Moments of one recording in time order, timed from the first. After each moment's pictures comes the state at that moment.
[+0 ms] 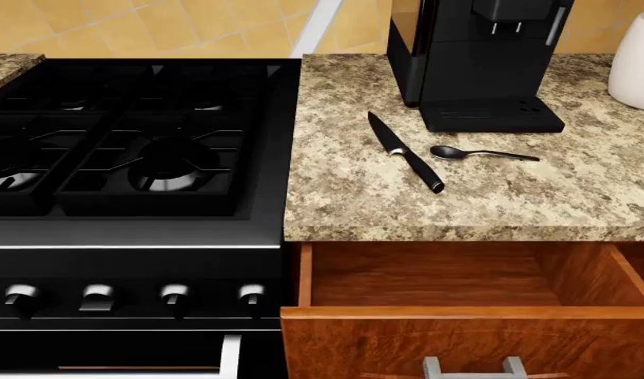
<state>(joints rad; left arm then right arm) 0.78 -0.06 -0.99 1.05 -0.67 0.24 -0.23 -0.37 0.32 0.00 -0.24 1.37 0.52 -0.36</state>
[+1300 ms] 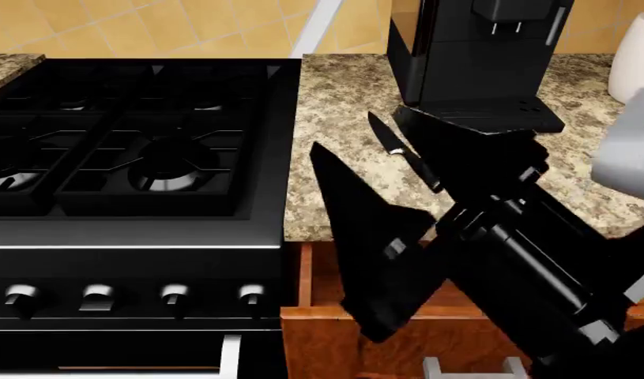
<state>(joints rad) 0.78 -0.06 -0.97 1.05 -0.65 0.23 -0.25 0.78 0.64 -0.13 -0.89 1.64 0.71 0.57</state>
